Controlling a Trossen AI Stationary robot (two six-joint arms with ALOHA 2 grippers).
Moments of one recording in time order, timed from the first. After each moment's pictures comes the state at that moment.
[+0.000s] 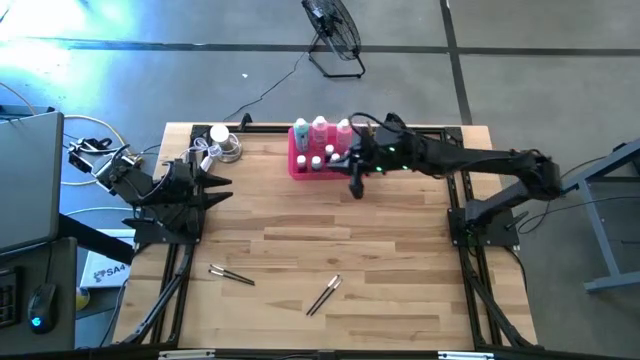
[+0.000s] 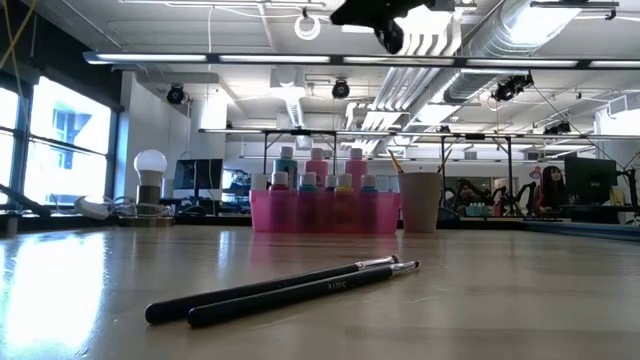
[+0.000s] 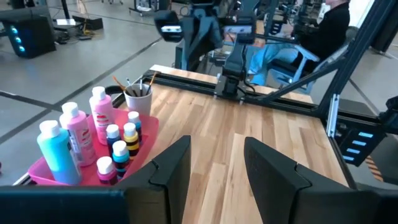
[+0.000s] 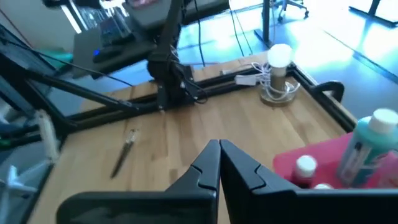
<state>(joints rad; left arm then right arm) -0.56 0.55 0.96 -0.65 -0.75 -0.34 -0.19 1.41 1.23 -0.17 -0.12 0.18</state>
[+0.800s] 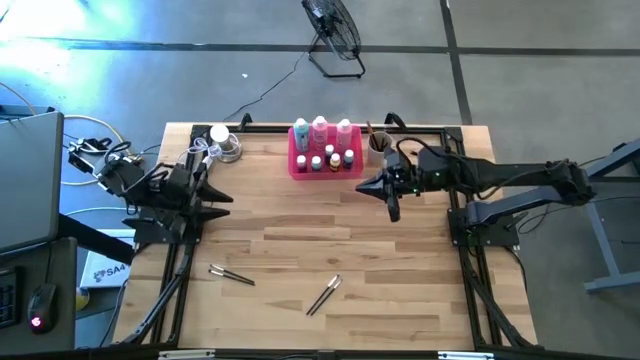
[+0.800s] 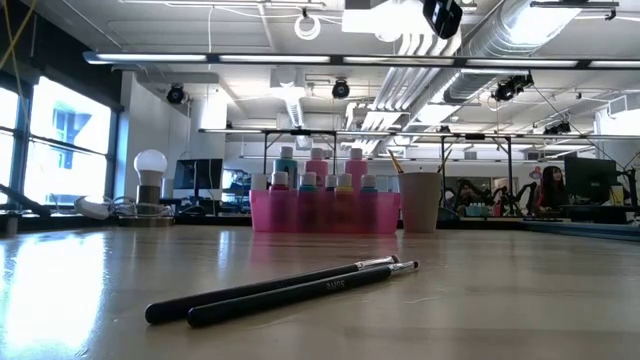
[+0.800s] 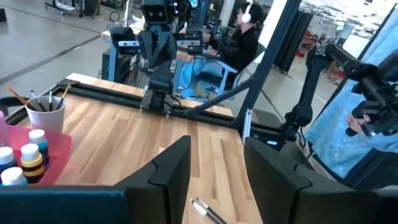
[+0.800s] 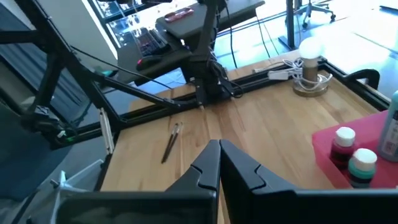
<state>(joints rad) -0.56 0.57 0.96 -0.46 -0.48 -0.35 -0.04 1.08 0.96 -0.13 -0.06 0.32</state>
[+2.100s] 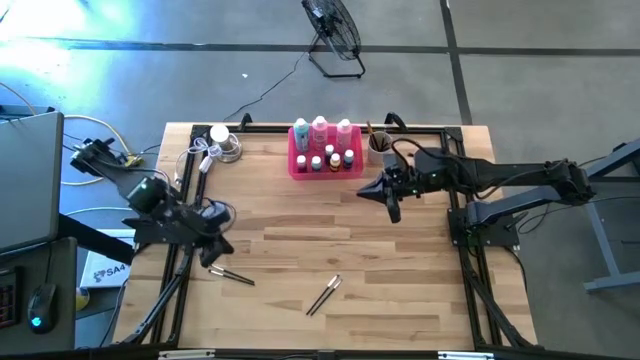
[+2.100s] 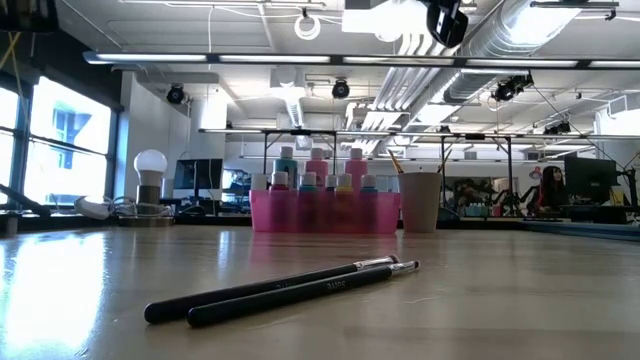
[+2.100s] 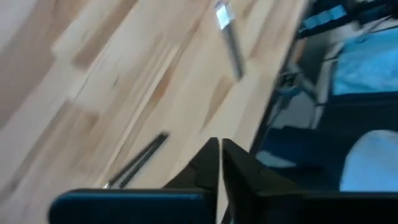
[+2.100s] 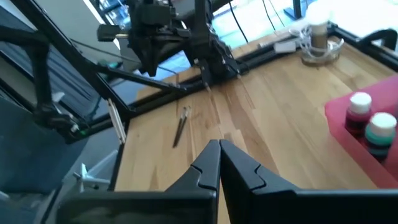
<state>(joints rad) -0.56 0.83 0.96 -0.92 -0.10 -1.17 -0.04 1.09 0.96 -0.19 -0.10 0.41</state>
